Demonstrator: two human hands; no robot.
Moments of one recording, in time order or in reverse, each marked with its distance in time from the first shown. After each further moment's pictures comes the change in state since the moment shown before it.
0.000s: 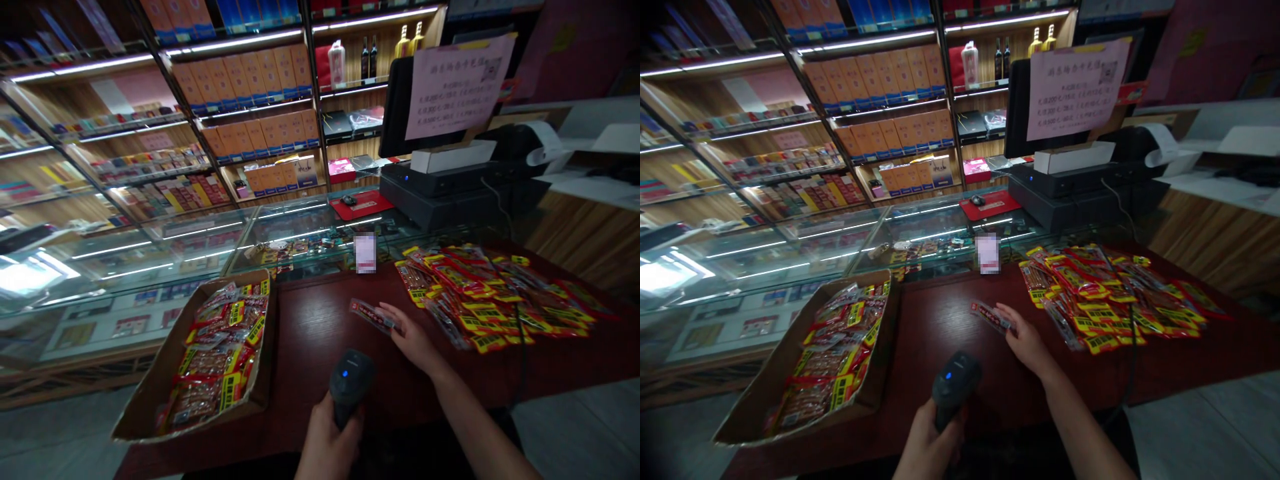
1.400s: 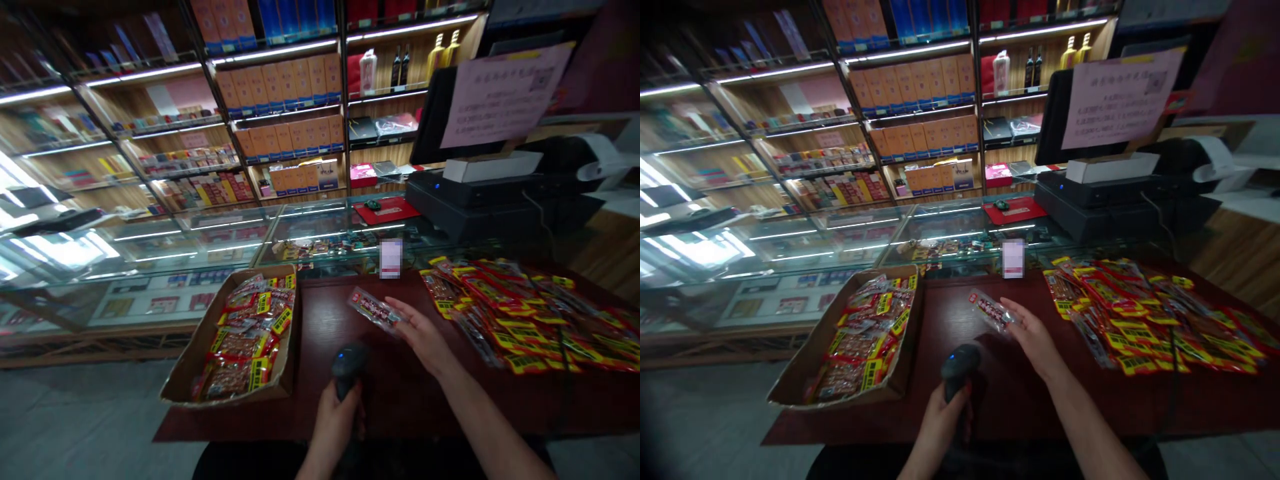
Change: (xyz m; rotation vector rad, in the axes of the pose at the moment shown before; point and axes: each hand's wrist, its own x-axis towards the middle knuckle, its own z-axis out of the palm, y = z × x) left_hand 0.022 -0.025 -0.020 -0.316 0.090 -0.099; right_hand 0.020 -0.068 0.038 0.323 -0.004 0.203
